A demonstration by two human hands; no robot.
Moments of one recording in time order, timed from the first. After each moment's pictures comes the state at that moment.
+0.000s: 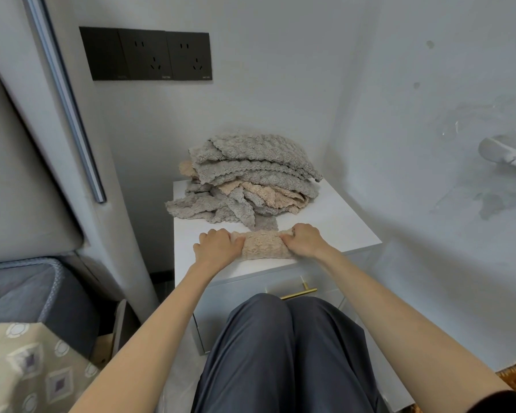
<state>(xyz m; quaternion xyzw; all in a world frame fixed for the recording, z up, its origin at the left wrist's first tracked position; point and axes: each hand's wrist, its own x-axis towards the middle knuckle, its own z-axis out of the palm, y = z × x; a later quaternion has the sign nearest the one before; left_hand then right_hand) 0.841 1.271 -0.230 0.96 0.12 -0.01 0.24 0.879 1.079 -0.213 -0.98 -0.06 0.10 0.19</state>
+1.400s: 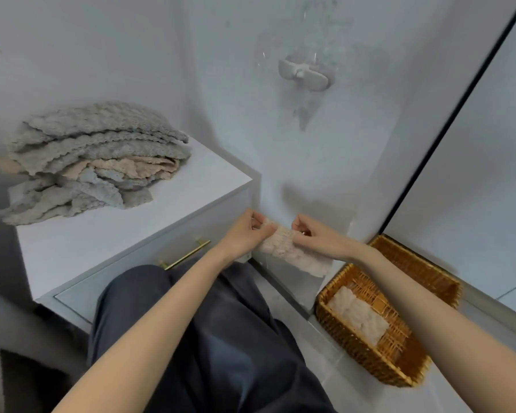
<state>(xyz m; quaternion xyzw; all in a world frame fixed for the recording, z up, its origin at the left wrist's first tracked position) 0.746 1.042 -0.225 0.80 -0.19 -0.21 0.53 0.681 0.851 -0.230 -0.91 -0.02 0.09 0.39</state>
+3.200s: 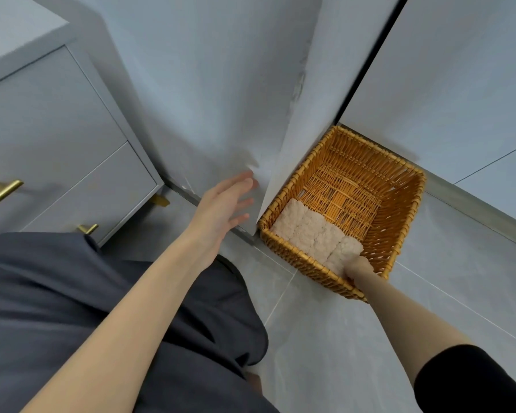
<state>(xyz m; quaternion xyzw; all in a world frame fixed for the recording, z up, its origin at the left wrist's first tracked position) 0.714 0.914 -0.365 0.66 -0.02 -0.41 0.63 0.523 0.677 -0.580 -0.67 0.63 0.19 0.32</state>
